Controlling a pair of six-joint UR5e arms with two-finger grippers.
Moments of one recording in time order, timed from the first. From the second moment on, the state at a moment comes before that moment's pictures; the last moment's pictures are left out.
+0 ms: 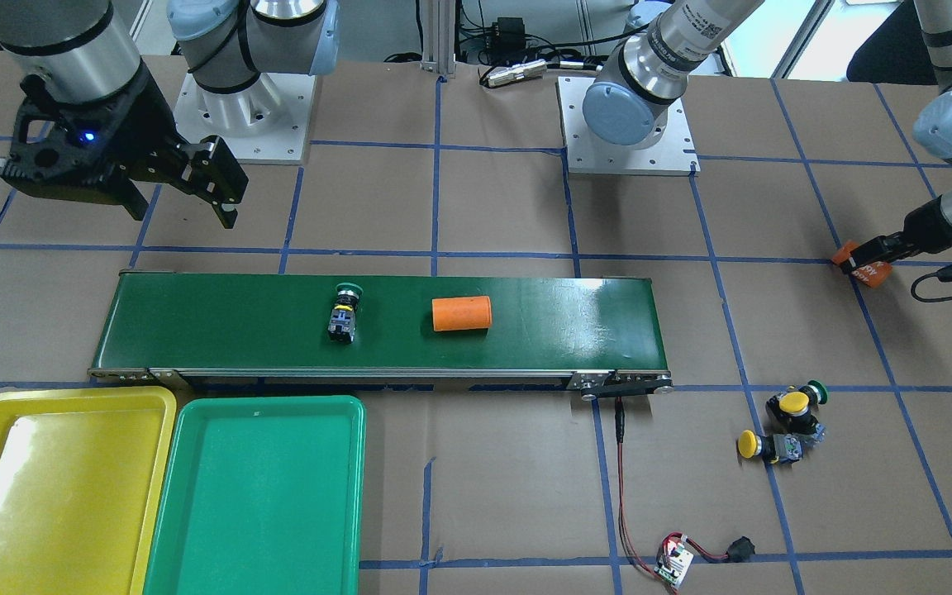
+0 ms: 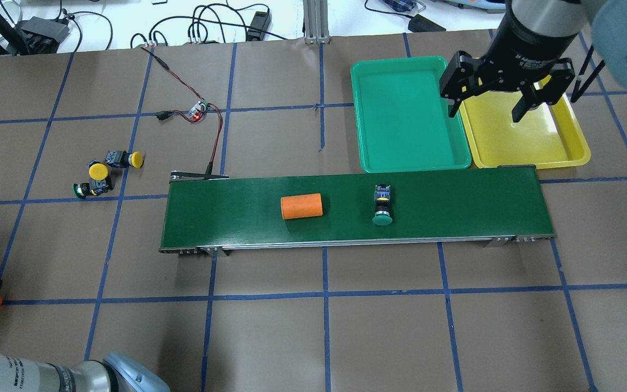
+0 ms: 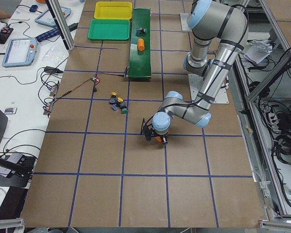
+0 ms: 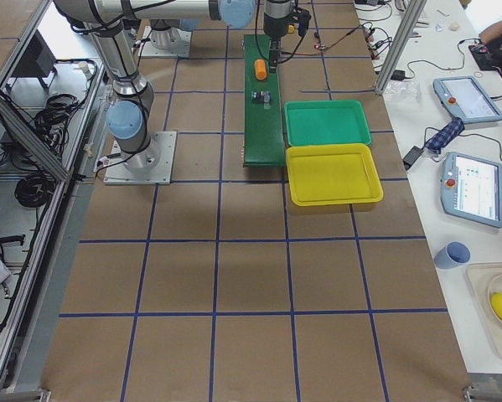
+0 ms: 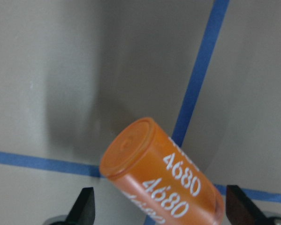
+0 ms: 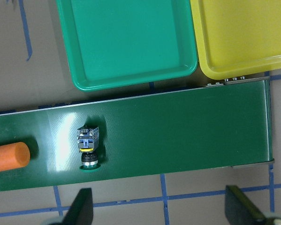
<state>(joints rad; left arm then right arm) -0.50 -1.93 -1.96 -1.04 1.58 0.82 1.55 -1.56 1.59 -1.59 -1.53 0.10</state>
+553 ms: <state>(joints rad) -0.52 -1.90 -1.94 -1.11 1.59 0.84 1.55 -1.55 1.90 -1.86 -1.54 0.09</state>
